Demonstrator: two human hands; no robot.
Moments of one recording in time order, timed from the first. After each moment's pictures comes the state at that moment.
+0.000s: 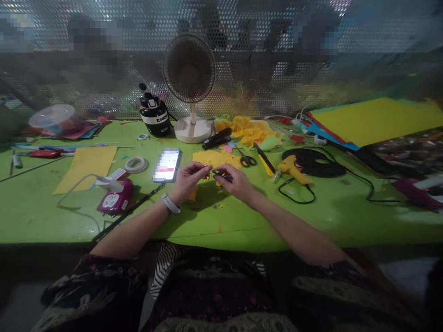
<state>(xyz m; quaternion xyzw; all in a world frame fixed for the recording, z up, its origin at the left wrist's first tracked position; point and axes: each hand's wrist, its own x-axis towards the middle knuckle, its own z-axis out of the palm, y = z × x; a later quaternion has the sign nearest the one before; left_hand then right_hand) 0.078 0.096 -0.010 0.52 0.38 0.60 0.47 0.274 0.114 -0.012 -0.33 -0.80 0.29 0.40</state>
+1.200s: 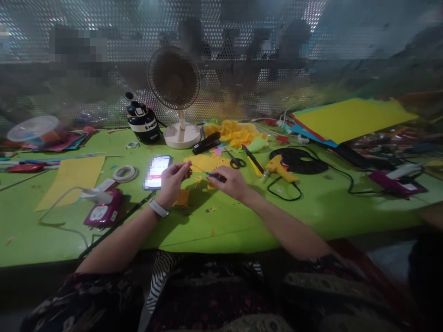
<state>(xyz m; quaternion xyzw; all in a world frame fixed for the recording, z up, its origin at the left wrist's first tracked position) 0.072 0.105 -0.003 0.39 0.42 0.66 0.49 0.284 0.121 -0.005 -0.36 -0.83 0.15 0.39</state>
